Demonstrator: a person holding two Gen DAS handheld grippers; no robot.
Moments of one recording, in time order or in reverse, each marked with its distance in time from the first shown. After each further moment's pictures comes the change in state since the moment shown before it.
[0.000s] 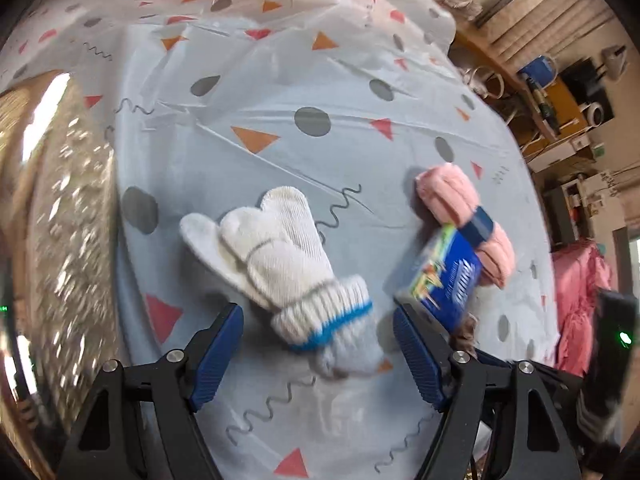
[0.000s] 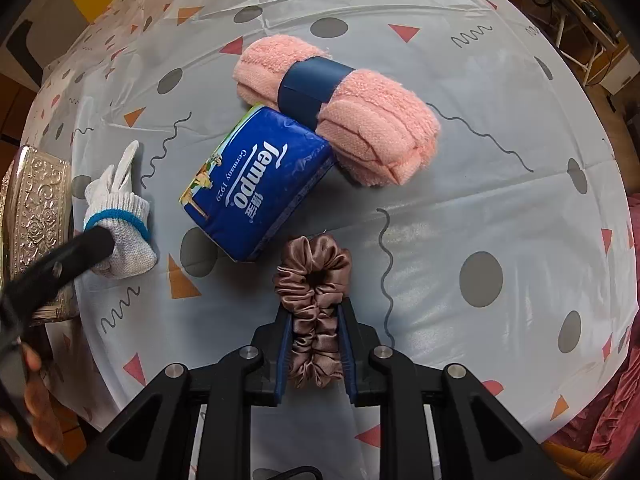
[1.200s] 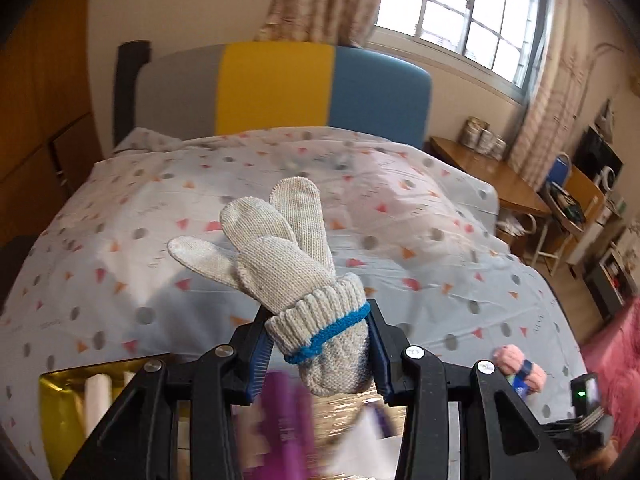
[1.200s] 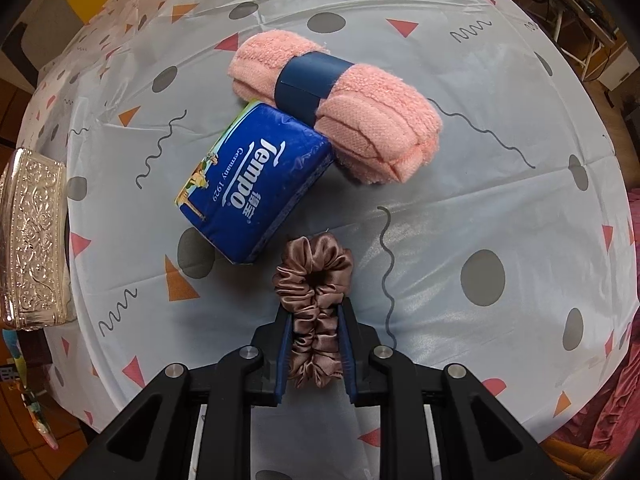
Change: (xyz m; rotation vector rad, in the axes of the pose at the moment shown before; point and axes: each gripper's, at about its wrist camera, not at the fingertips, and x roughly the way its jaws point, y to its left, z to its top) left arm -0.235 0.165 0.043 0.021 -0.593 0.203; right arm -0.001 0.001 0.000 0.005 0.006 -0.024
